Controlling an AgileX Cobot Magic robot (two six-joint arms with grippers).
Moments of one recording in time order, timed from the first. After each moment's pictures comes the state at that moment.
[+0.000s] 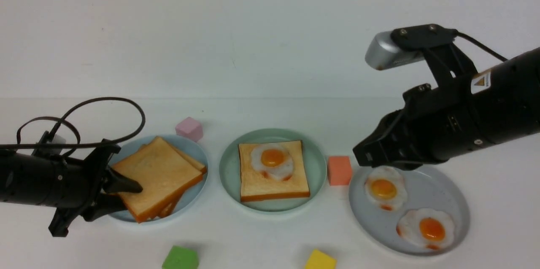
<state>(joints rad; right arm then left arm) 0.46 1.35 -1.13 0.48 0.79 -0.34 0.20 1.77 -0.82 -1.21 0.61 0.41</state>
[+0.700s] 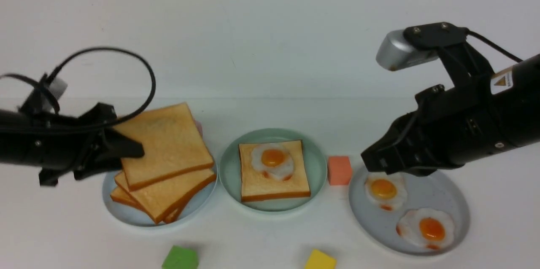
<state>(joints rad) 0.46 1.30 -1.13 0.48 0.85 -0.34 0.19 1.59 -0.95 -1.09 0.83 0.57</state>
